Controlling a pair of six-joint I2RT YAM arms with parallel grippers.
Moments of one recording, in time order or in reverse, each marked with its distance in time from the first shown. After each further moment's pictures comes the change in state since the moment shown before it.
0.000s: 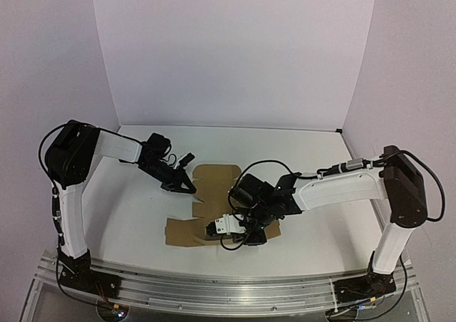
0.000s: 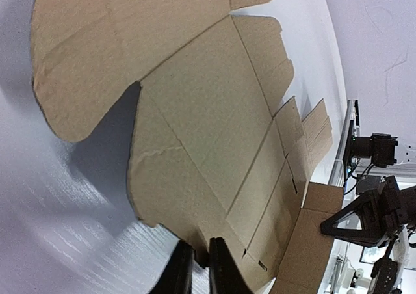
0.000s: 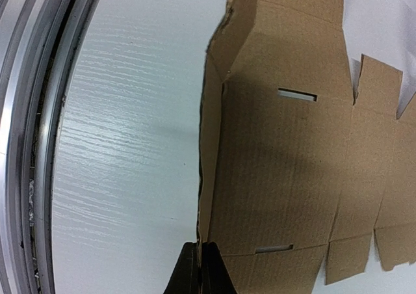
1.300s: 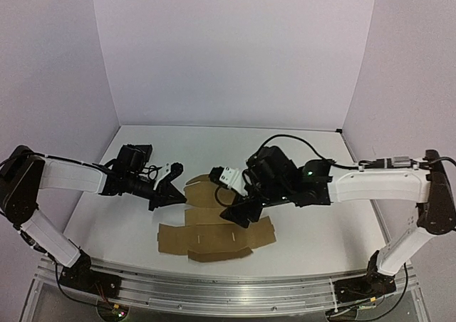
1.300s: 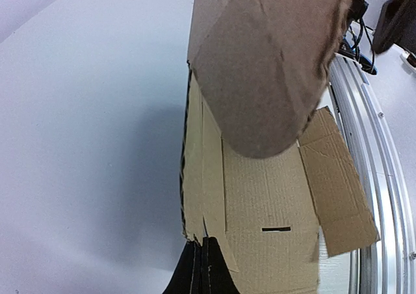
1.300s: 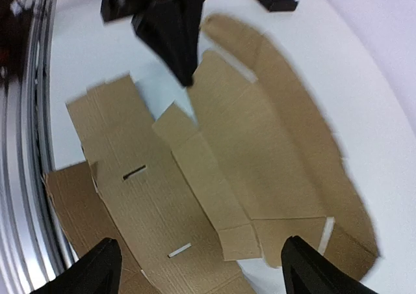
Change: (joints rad) left arm -0.063 -0.548 -0.572 0.411 0.008 0.641; right arm 0.003 -0.282 -0.022 0.188 0.189 0.524
